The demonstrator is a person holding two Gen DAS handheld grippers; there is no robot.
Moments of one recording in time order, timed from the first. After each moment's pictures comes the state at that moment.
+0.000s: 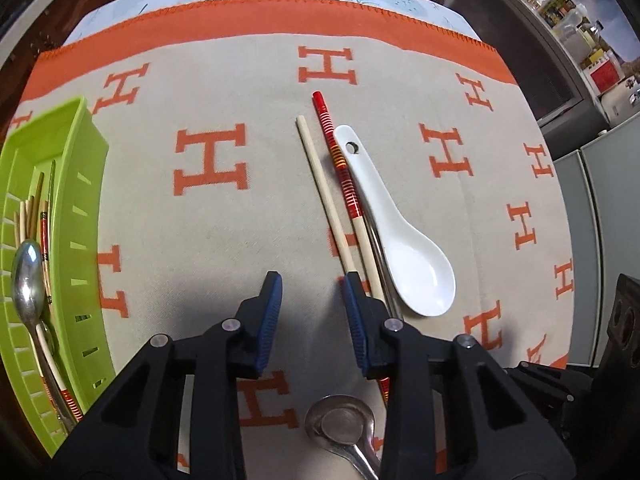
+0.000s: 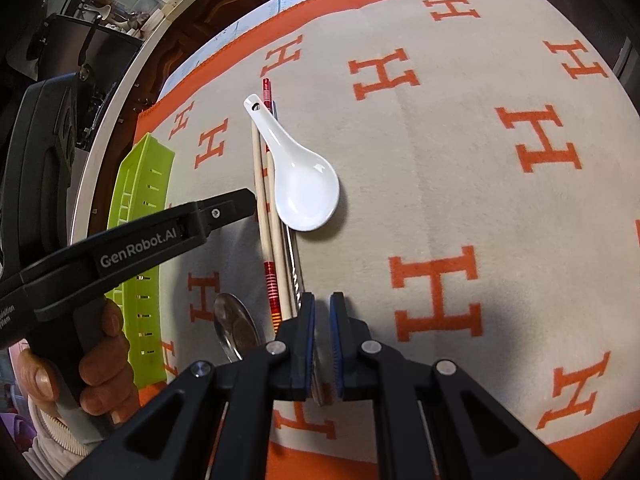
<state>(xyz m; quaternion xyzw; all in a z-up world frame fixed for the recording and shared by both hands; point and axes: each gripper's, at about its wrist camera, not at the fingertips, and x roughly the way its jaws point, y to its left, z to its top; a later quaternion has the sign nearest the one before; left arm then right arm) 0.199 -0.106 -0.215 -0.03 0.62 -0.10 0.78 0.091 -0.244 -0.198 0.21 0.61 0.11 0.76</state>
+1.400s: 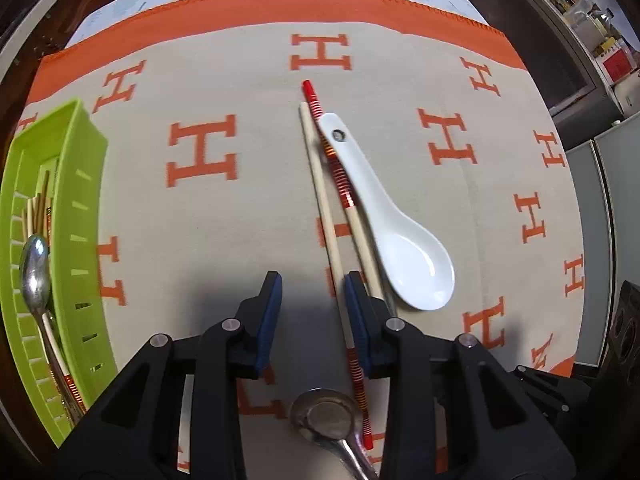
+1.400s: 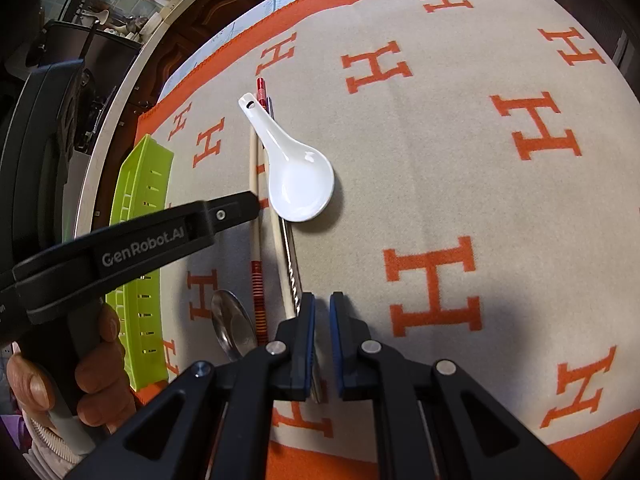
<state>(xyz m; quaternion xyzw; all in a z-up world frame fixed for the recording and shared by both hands) 0.199 -0.121 -0.215 -0.01 0.64 -0.08 0.77 0.090 -0.248 -0.202 0.22 0.61 0.11 0.75</state>
